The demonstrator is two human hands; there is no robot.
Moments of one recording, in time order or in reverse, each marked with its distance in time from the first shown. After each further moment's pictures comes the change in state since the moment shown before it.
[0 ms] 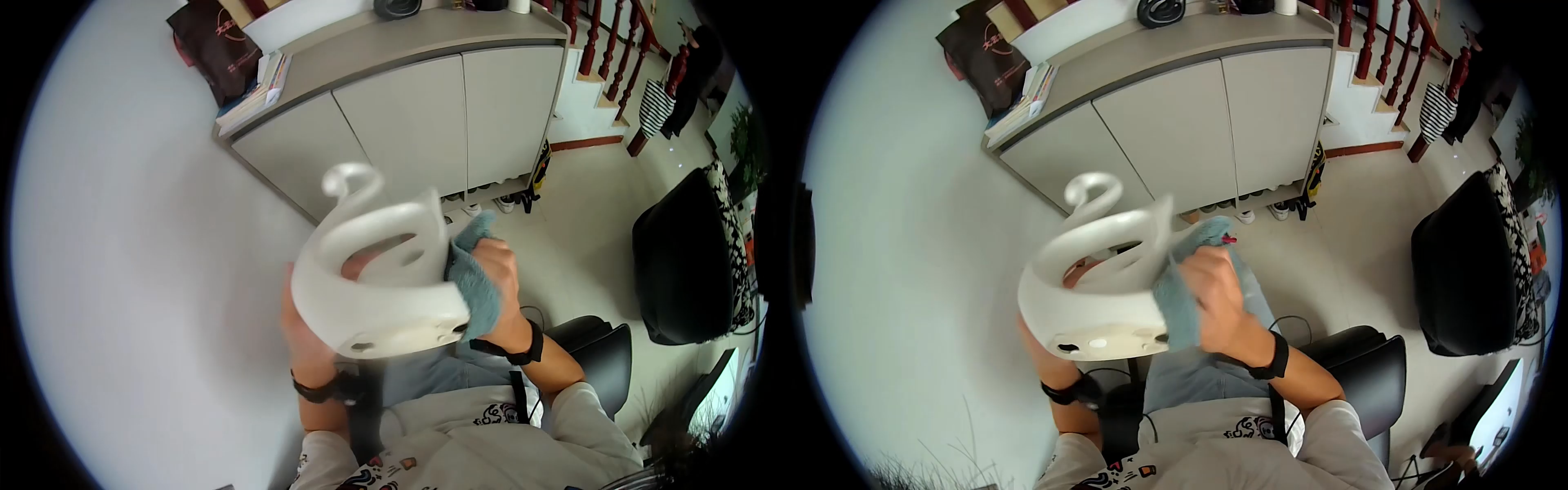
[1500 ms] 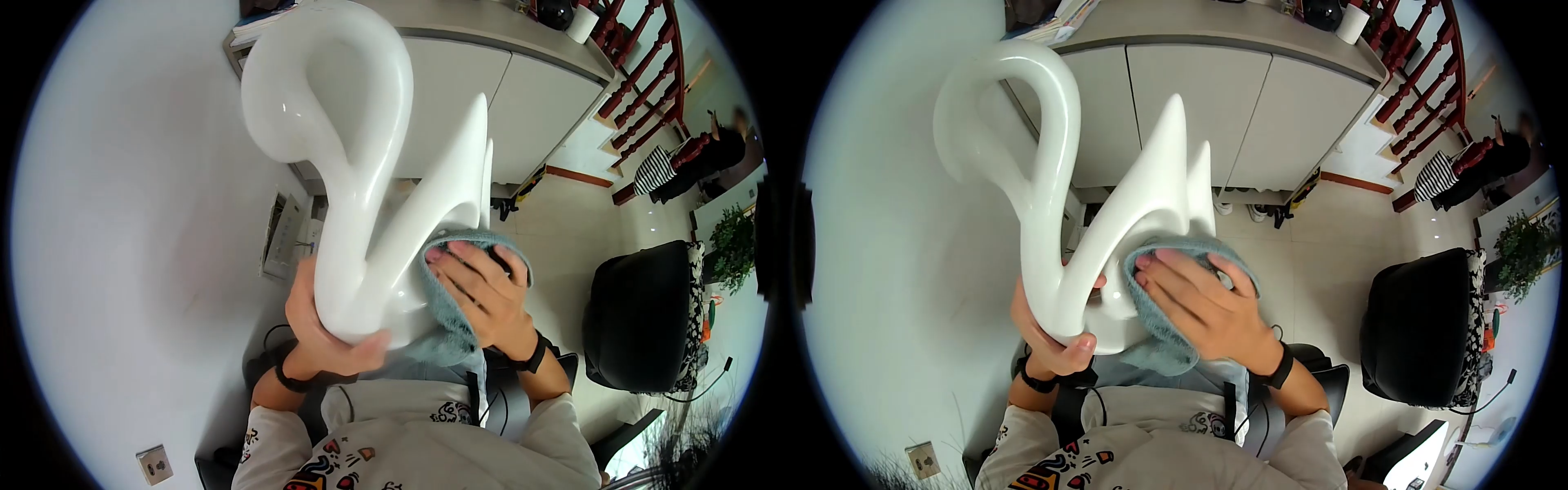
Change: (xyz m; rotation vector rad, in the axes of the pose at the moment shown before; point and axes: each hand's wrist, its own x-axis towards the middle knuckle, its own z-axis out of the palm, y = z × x) left_hand -0.031 -0.032 -0.014 0.578 0.056 0.446; right_hand 0.025 -0.023 -0.006 -0.293 -0.524 -0.121
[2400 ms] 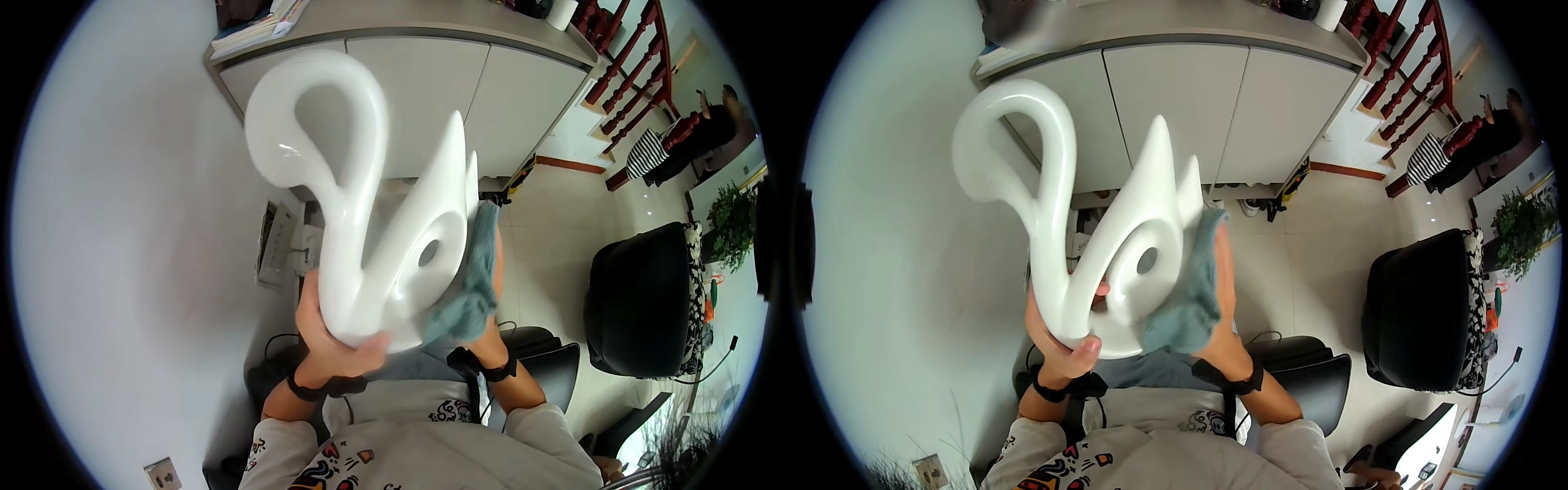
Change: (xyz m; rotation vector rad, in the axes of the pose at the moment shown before) left_hand -0.015 -0.014 0.019 -0.041 0.022 -0.078; right_hand -0.034 0.000 0.032 0.499 0.223 0.545
